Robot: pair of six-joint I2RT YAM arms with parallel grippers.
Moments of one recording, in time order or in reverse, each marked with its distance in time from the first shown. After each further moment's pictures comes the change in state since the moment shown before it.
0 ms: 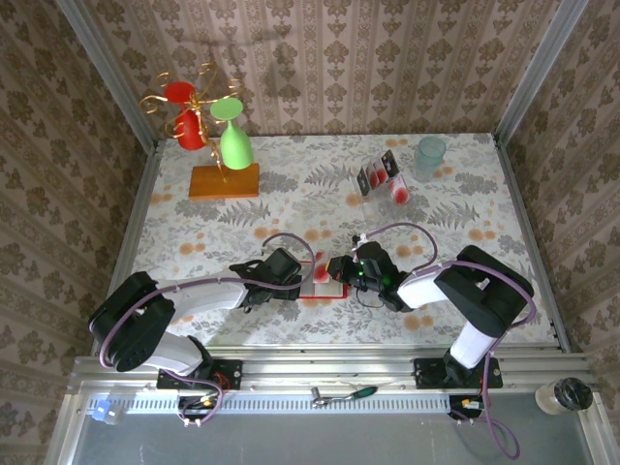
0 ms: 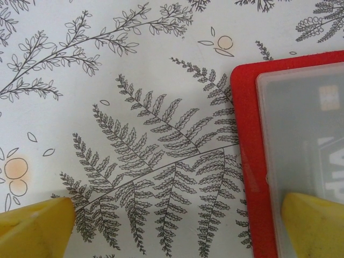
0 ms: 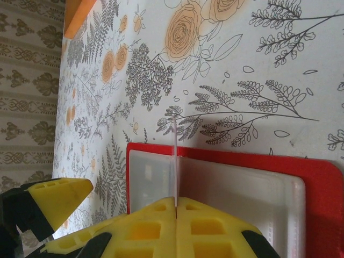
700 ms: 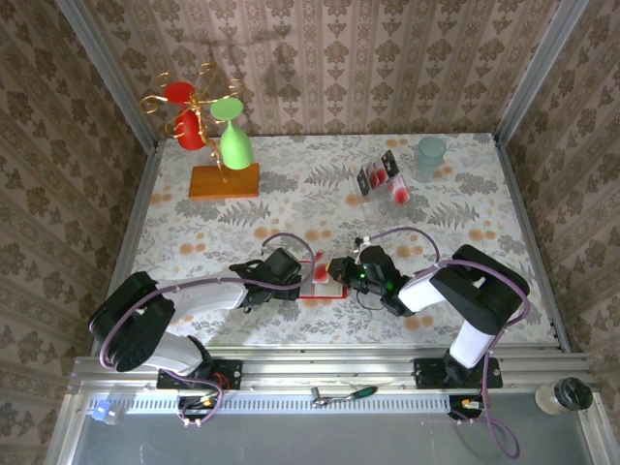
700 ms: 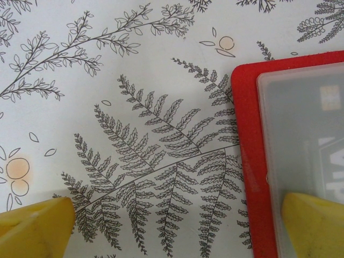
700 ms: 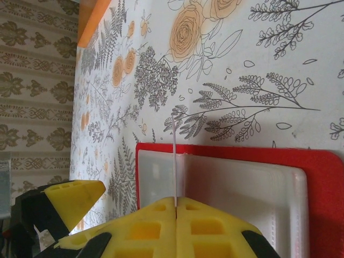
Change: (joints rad) left arm 0.000 0.000 -0.001 0.000 -0.002 0.000; right arm 0.005 0.021 -0.043 0.121 0.000 0.062
